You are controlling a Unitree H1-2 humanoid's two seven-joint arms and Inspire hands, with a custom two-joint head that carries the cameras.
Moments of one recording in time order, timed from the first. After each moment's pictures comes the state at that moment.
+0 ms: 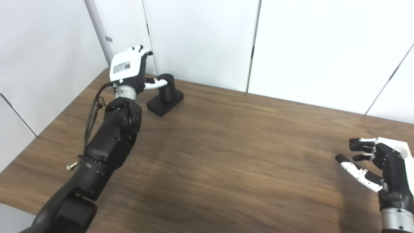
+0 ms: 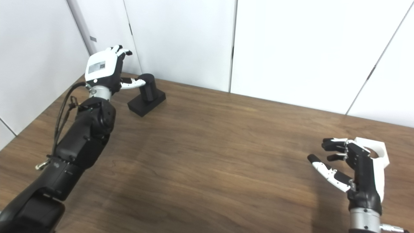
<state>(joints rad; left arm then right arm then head) -0.48 0.51 -0.12 0.18 0.90 0.46 0.02 -0.07 -0.13 -0.06 -0.15 -0.26 0.00 -0.09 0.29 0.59</state>
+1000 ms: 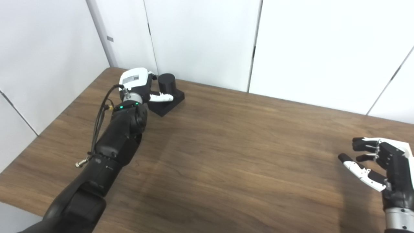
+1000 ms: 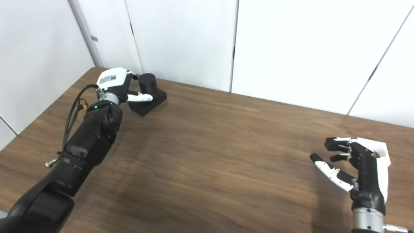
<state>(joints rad) -0.51 0.47 -0.11 0.31 0.96 0.47 -0.18 -0.07 -0.13 -0.07 -0.19 -0.28 0.03 -0.09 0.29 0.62</state>
